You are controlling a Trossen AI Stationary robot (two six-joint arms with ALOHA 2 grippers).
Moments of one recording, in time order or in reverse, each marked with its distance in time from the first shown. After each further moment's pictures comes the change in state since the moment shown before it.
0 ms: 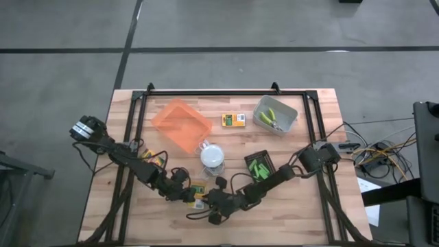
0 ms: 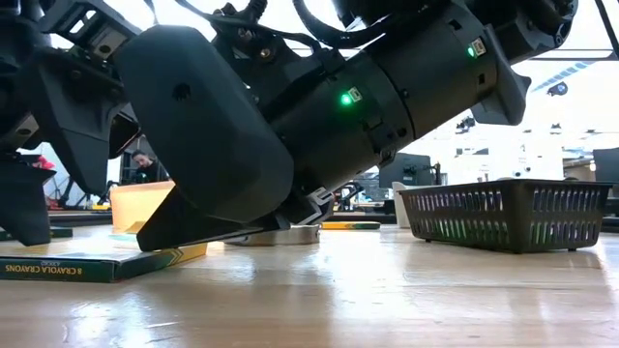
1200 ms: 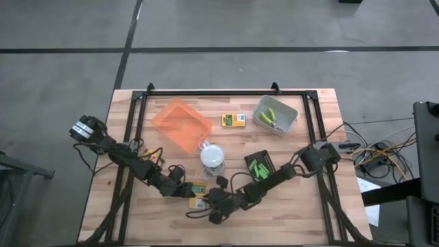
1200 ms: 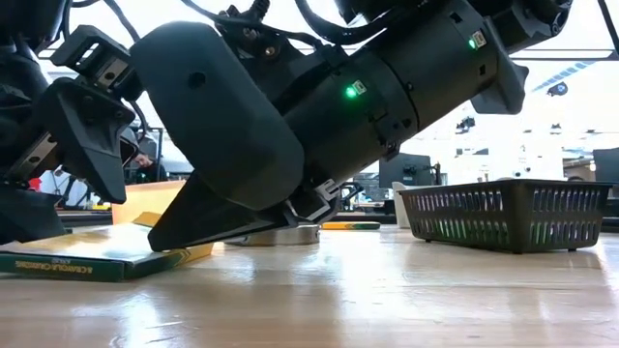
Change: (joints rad) left arm 0.008 0.000 -0.176 0.306 -0.066 -0.044; right arm 0.000 -0.002 -0.003 -0.063 -0.029 0.046
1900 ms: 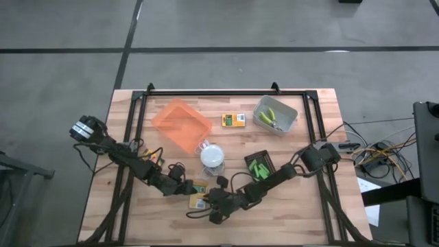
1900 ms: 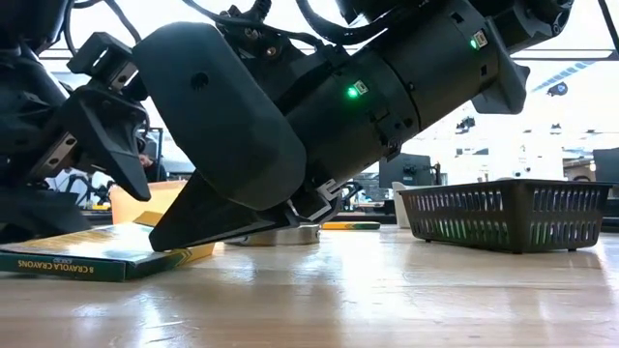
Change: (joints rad) left arm 0.002 0.001 -0.002 0.005 -0.100 0.024; right arm 0.000 0.000 -0.004 0.000 0.000 -0.001
